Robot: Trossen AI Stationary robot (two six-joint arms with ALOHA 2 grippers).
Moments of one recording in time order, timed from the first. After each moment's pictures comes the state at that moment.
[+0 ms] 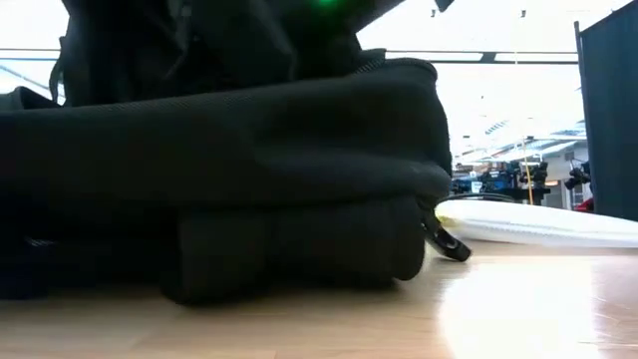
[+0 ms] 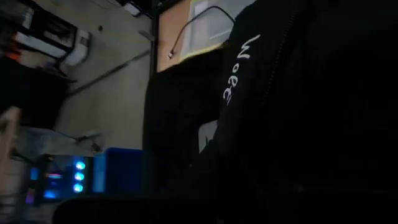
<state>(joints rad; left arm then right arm) -0.52 1.38 1.74 -1.42 -0.75 -0.12 0.39 2.16 1.56 0.03 0.48 -0.21</state>
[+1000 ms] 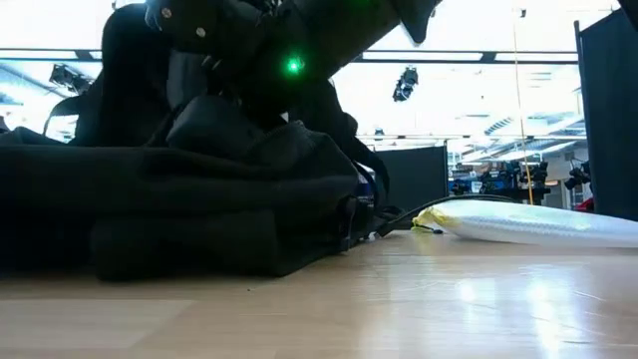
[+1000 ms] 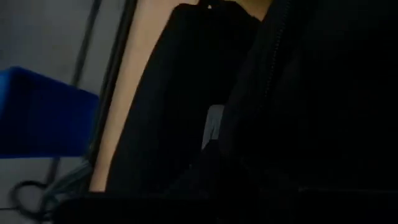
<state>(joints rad) 0.32 1.24 1.49 -1.19 -0.07 0.18 0.36 2.28 1.62 0.05 0.70 -0.48</state>
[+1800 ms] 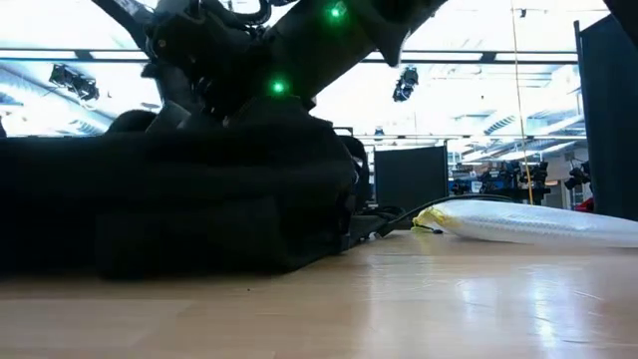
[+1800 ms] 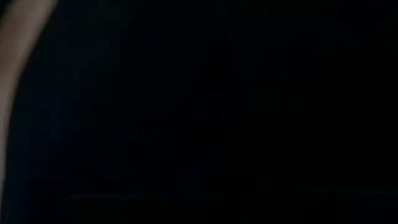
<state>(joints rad) 0.83 1.49 1.02 -0.86 0.25 0.25 0.31 2.31 1.64 0.10 0.69 -0.48</state>
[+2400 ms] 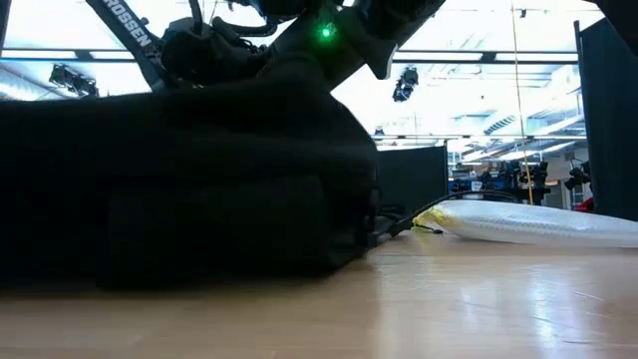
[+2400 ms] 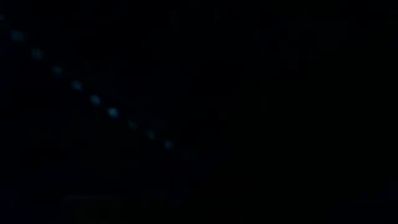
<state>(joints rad) 0.75 1.61 0.86 -0.64 0.40 0.18 0.28 2.31 1.64 0.08 0.69 -0.32</state>
